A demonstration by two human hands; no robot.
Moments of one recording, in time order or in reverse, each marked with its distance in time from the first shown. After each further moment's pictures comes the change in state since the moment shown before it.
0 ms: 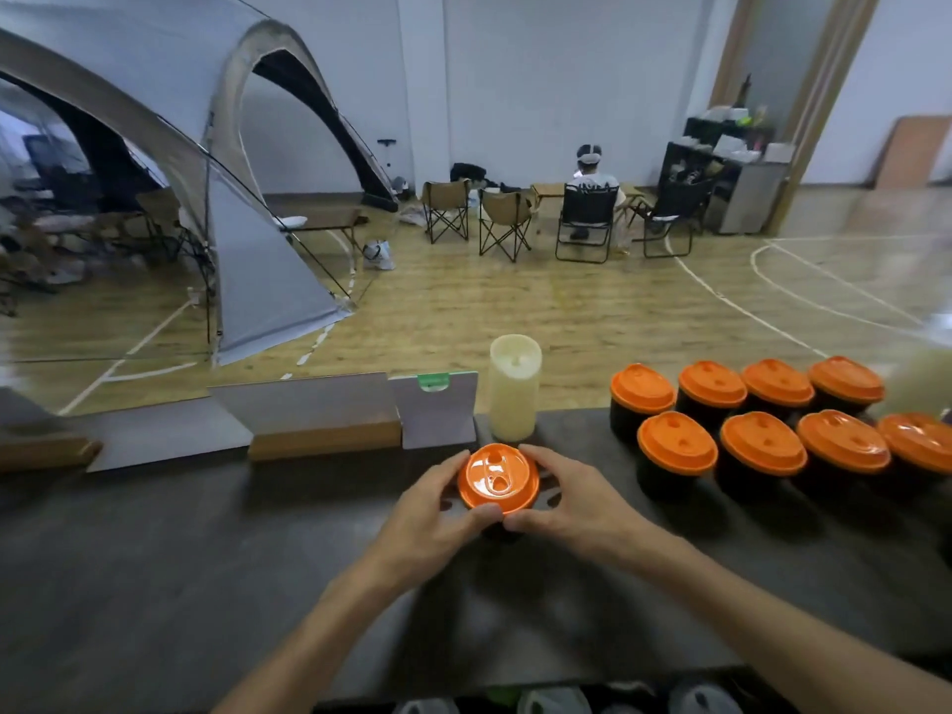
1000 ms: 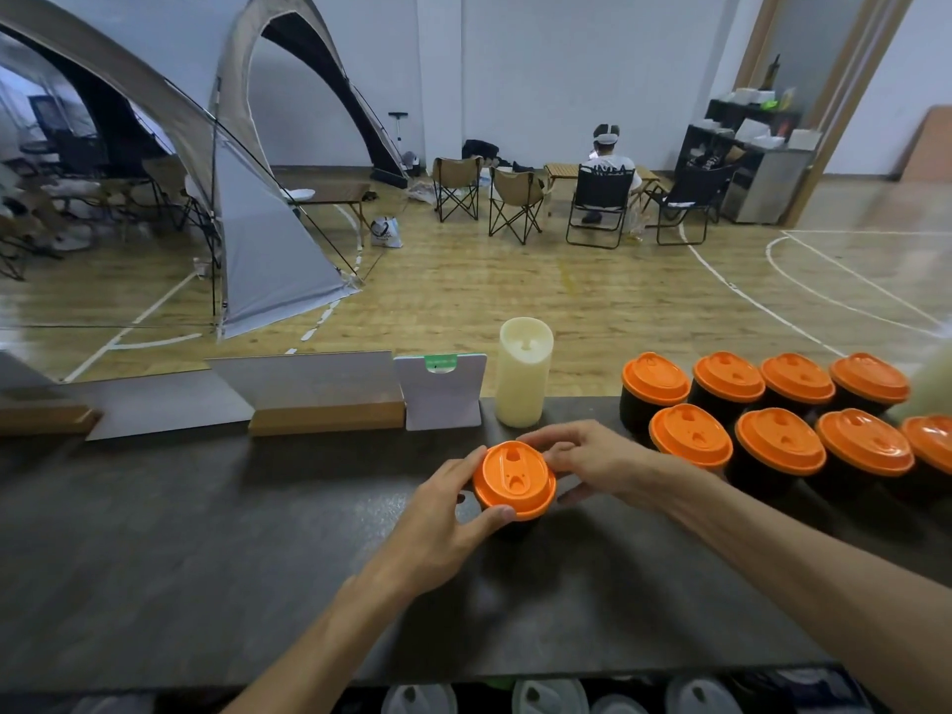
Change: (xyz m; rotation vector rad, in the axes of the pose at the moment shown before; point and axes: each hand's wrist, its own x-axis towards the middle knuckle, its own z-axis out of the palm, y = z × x) left_hand -0.003 -0.003 0.019 0.126 0.025 0.011; right_hand 0.040 -0.001 -0.030 0.217 -0.236 0.295
